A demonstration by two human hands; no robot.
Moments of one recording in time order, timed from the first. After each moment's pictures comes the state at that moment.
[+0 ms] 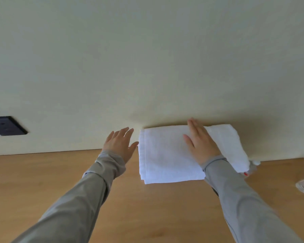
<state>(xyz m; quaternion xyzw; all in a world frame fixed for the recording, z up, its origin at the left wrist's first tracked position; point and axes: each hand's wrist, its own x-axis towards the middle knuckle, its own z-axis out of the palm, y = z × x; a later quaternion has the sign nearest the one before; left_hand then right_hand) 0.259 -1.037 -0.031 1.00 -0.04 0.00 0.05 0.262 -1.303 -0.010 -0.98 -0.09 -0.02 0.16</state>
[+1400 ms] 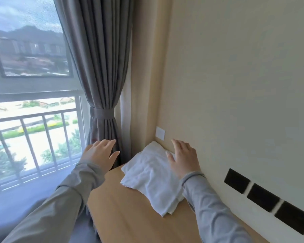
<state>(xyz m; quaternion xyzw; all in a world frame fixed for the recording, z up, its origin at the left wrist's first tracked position) -0.245 -0.307 0.150 0.88 0.44 0.19 -0.05 -0.010 -0.445 0.149 -0.81 -0.54 -0.15 0.19</state>
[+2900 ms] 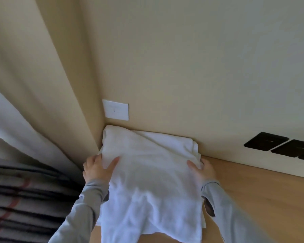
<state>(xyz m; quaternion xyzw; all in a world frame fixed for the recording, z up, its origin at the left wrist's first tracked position) 0.049 0.015 -0.115 0.84 0.43 0.03 0.33 0.155 -0.286 -0.109 -0.83 0.18 0.15 0.51</state>
